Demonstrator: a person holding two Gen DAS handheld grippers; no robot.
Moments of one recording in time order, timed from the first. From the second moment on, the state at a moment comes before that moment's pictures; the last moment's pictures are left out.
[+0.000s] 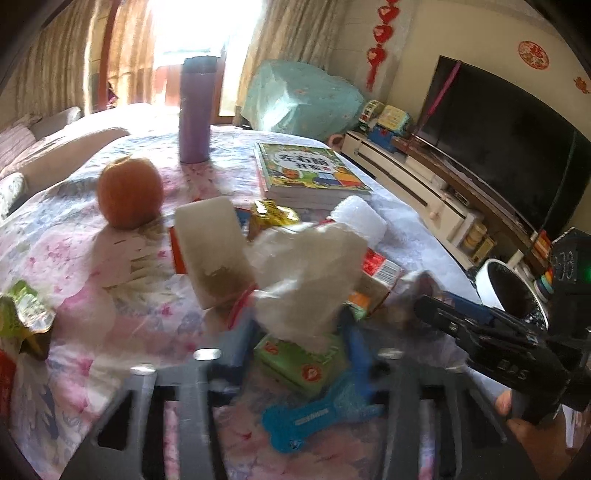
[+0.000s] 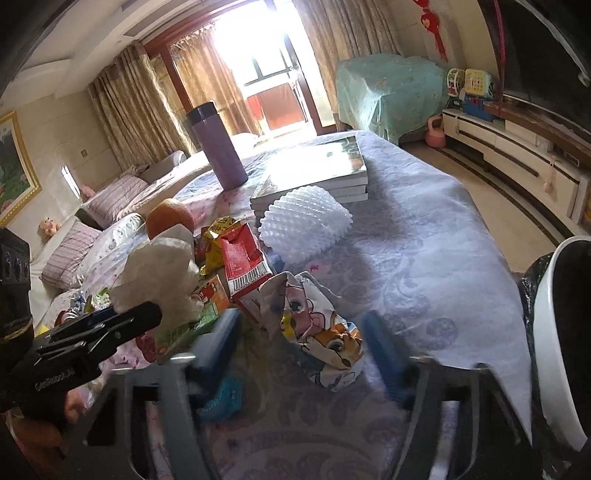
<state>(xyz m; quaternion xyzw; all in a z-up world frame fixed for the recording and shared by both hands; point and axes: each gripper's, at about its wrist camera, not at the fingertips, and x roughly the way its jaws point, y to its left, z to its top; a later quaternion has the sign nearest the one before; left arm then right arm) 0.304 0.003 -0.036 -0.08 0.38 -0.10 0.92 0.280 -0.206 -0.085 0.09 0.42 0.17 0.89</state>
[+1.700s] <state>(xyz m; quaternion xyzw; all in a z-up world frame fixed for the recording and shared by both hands) 0.276 -0.158 -0.026 0.02 0.38 -0.26 0.89 0.171 -0.371 -0.040 0.17 0.36 0.02 0.92</state>
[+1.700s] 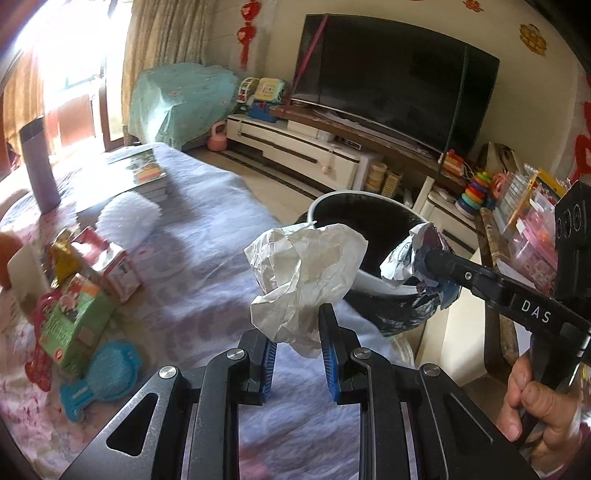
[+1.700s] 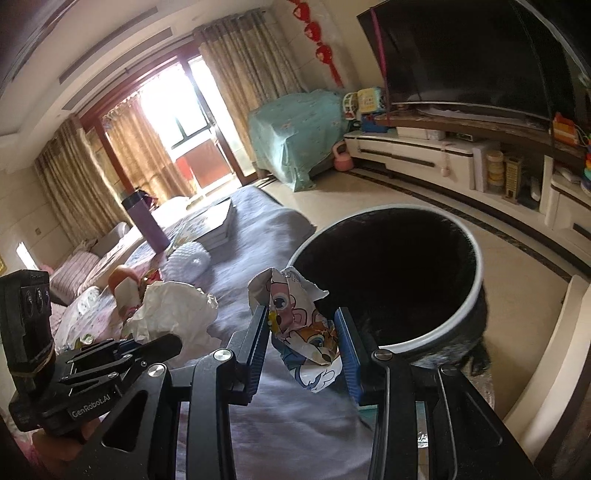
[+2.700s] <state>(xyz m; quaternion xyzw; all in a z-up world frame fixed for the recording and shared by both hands) 0.314 -0.240 -0.021 0.05 0.38 -0.30 0.87 0.182 -0.435 -0.031 0.18 0.34 -0.03 0.92</state>
